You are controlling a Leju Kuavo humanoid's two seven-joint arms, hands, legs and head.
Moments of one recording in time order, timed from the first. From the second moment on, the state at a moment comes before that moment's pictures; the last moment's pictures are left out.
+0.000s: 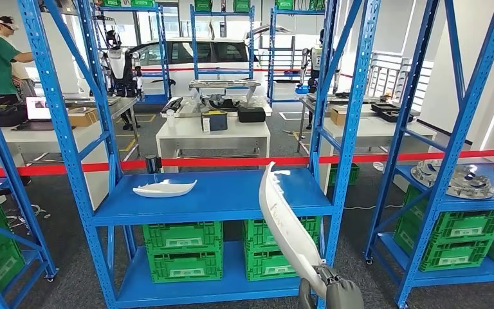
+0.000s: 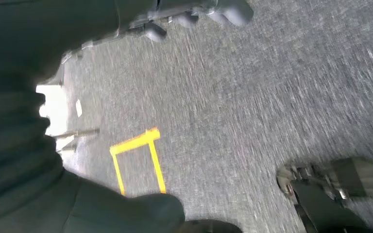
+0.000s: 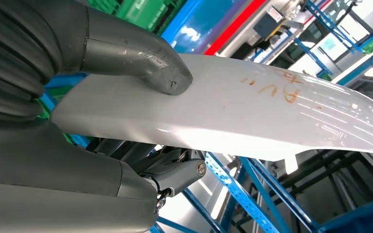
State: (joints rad) left arm -0.09 -0.09 0.24 -0.18 -0.68 0.05 0.17; right arm -0.17 -0.08 0.50 -1.52 0.91 -0.37 -0.11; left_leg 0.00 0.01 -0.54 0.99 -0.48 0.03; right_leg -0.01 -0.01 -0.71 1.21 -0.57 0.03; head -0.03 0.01
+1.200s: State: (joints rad) left arm -0.06 -0.07 0.24 -0.18 -0.71 0.06 0.16; right arm -0.13 -0.06 0.50 -1.48 0.84 -0.43 -0.16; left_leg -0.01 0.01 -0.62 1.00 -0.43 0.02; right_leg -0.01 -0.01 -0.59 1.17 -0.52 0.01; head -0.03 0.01
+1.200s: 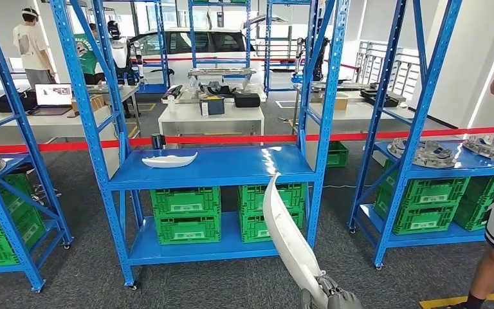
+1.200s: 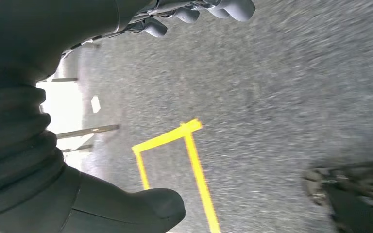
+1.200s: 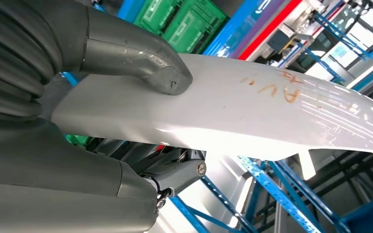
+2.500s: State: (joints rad) left arm -0.11 -0.07 0.25 -0.18 -0.72 0.02 0.20; right arm -0.21 -0.06 0.50 -1.48 0.86 -0.30 -0.12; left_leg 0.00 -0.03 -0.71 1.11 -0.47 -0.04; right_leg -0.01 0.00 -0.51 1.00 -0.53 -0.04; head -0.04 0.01
